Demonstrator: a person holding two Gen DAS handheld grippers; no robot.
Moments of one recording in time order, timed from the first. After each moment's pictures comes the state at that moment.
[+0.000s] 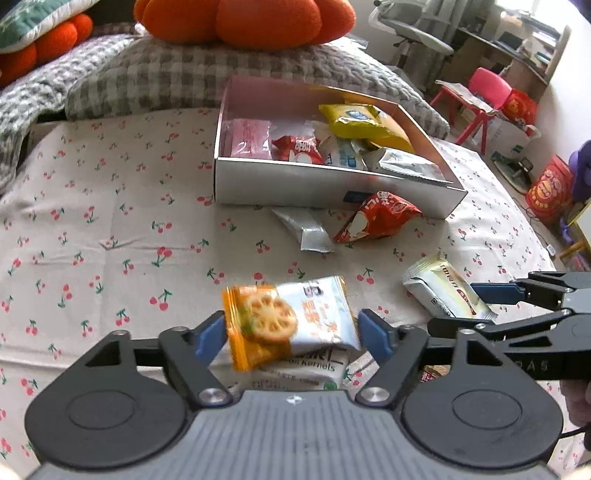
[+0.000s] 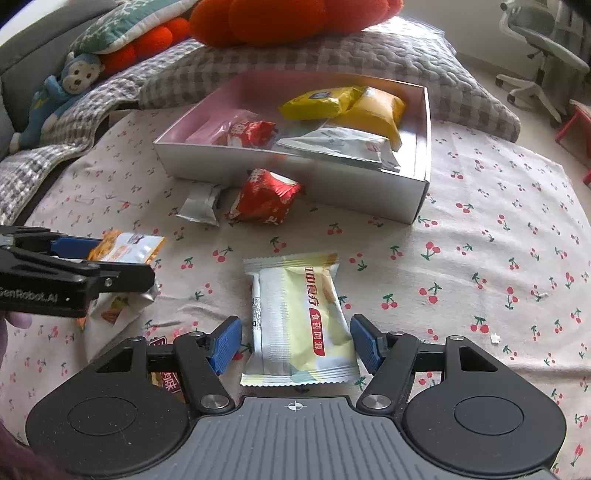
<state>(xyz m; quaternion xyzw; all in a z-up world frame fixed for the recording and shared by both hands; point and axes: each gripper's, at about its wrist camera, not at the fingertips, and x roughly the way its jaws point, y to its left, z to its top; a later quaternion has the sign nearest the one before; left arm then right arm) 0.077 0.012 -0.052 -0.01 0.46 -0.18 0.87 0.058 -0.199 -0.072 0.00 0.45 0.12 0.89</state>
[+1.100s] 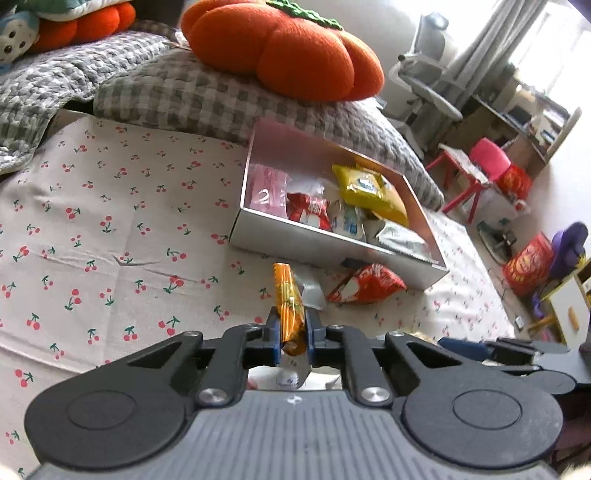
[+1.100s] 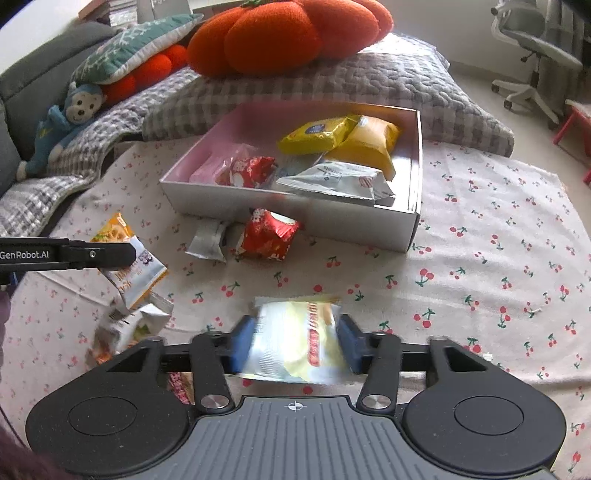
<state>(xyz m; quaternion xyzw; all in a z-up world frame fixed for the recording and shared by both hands) 0.083 0.042 -0.025 -0.12 0.42 -0.18 0.88 0.061 -0.208 -0.050 0.04 0.43 0.13 0.89</state>
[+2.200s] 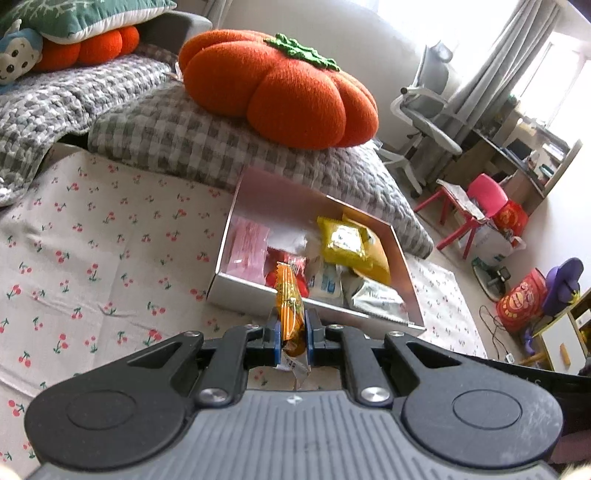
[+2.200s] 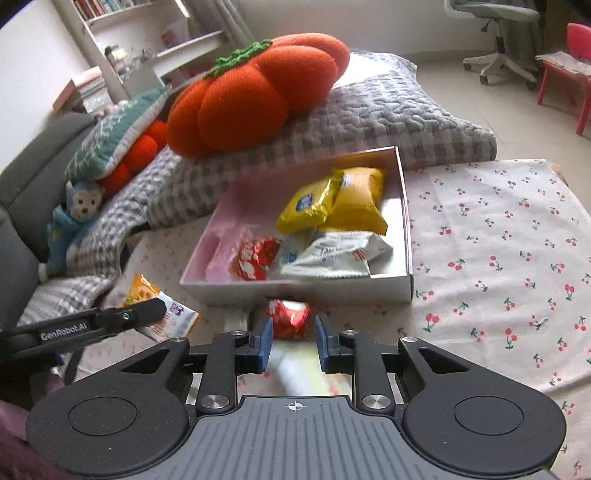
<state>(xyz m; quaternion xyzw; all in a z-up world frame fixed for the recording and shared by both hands) 0.103 0.028 0.003 -0.15 0.38 -0.17 0.90 0.083 -0.235 -0.004 0.17 0.39 0.12 0.90</state>
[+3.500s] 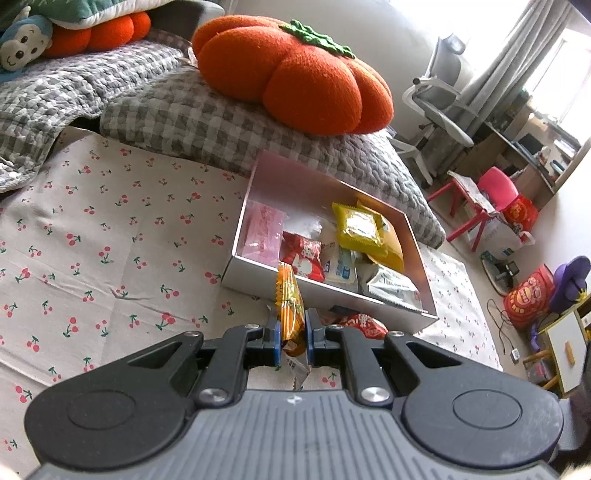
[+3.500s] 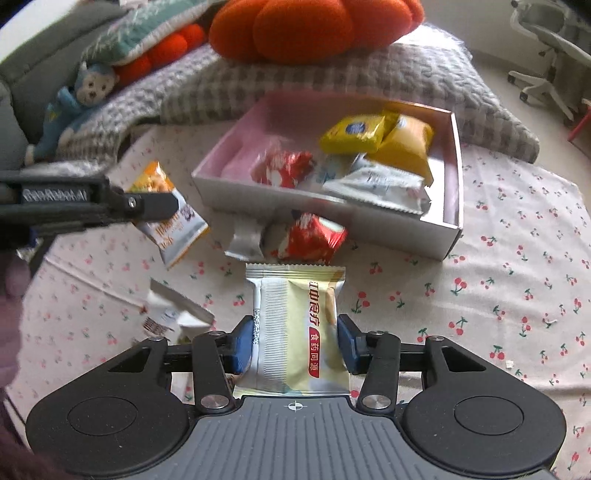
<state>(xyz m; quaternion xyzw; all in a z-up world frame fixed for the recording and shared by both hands) 0.102 0.036 -0.003 -0.15 0.41 -0.15 0.89 0.071 -0.176 -0.024 0.03 0.46 0.14 0.88</state>
